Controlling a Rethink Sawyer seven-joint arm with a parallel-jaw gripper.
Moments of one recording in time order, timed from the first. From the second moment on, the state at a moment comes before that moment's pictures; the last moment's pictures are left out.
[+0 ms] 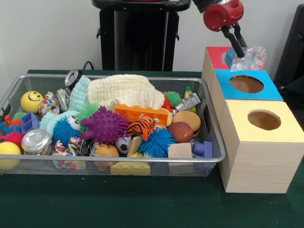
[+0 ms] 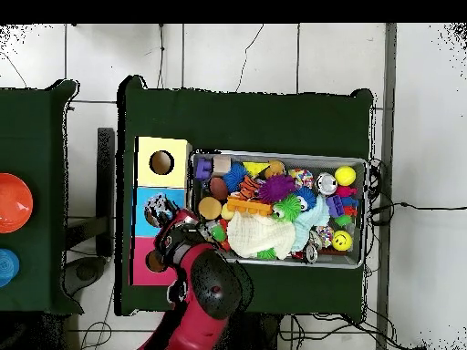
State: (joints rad) arm 0.62 -0.43 -0.52 2.11 2.36 1.02 2.01
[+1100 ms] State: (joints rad) arm 0.55 -0.82 -0.59 2.06 1.69 1.02 2.14
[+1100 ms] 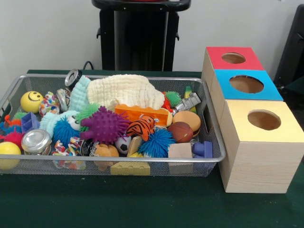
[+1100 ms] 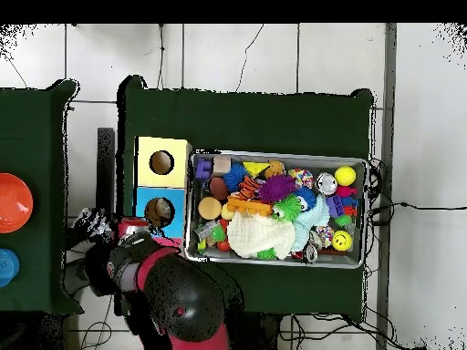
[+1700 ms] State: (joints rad) arm 0.46 -0.94 -0.54 2.02 1.68 1.04 2.26
